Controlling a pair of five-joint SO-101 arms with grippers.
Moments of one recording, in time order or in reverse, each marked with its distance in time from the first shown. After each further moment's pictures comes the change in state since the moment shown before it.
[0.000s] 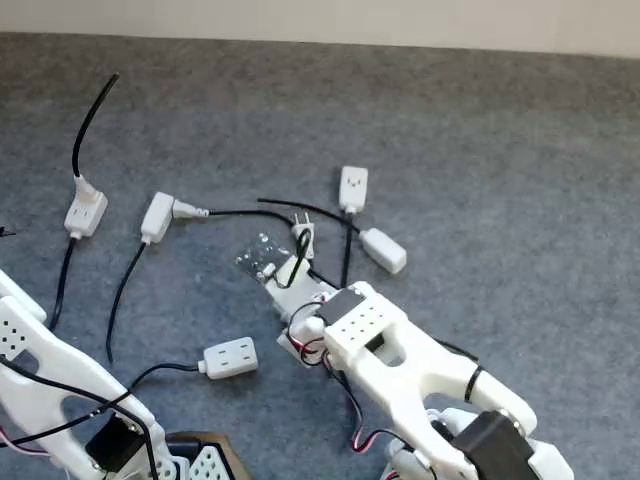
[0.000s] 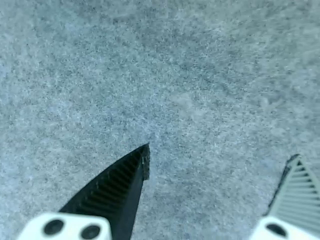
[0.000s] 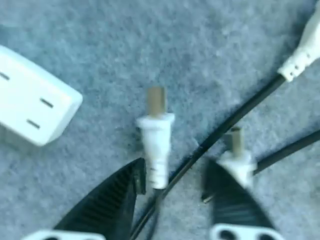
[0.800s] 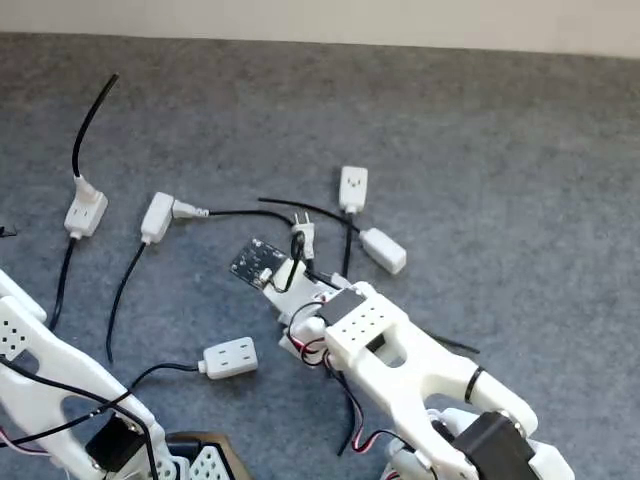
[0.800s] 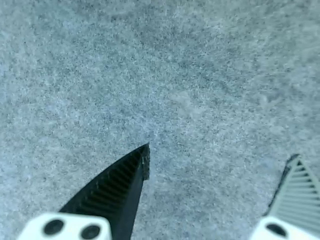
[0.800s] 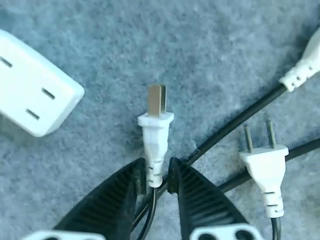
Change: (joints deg) left arm 0.0 0.0 0.0 0.4 0.0; right arm 0.1 -0.3 0.1 -0.2 4.9
